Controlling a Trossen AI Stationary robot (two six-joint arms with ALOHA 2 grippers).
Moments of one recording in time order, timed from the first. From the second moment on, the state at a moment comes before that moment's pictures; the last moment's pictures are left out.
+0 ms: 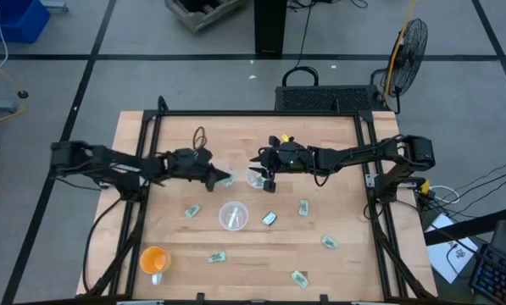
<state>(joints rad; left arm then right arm) 0.18 1.25 0.32 0.57 0.15 -0.70 -0.10 1.62 0.95 0.25 0.08 -0.12</state>
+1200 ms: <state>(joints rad) -0.22 1.60 0.85 -0.22 -0.01 -0.42 -0.10 1.62 0.95 0.21 0.08 -0.15</state>
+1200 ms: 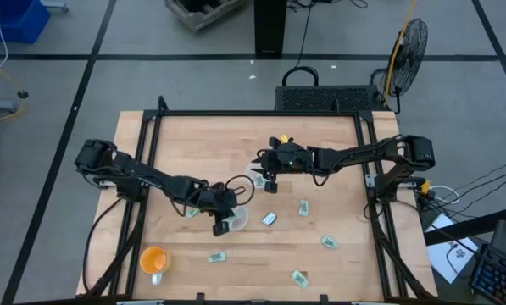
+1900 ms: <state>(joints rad) -0.18 1.63 0.85 -0.17 -0.04 -0.36 -0.10 1.62 0.95 0.21 0.08 -0.15</state>
